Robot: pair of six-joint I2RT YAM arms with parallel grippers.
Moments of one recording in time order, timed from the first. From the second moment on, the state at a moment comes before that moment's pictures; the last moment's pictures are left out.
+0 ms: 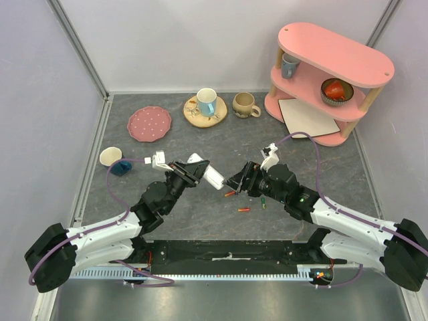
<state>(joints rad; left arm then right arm) -0.88 0.93 0.27 0.75 -0.39 -0.98 0.83 1.01 0.51 0.14 -0.05 1.00</state>
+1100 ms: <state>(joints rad) -0.88 0.93 0.27 0.75 -0.38 -1.00 0.83 0.99 0.52 0.09 -0.04 0.99</state>
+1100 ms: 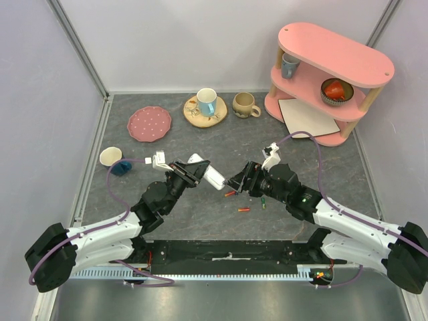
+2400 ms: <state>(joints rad) -0.87 0.94 0.29 0.70 -0.32 -1.10 0.83 0.96 0.59 -0.08 -0.02 0.91</state>
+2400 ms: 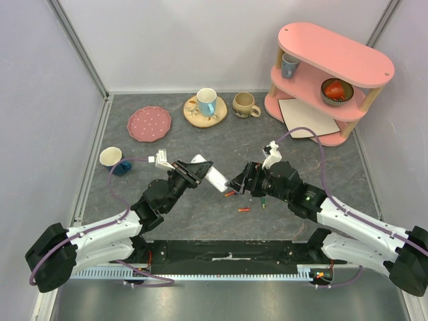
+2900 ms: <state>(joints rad) -0.87 0.95 0.29 0.70 -0.30 -1.12 0.83 0.94 0.61 -0.12 -0.02 0.89</state>
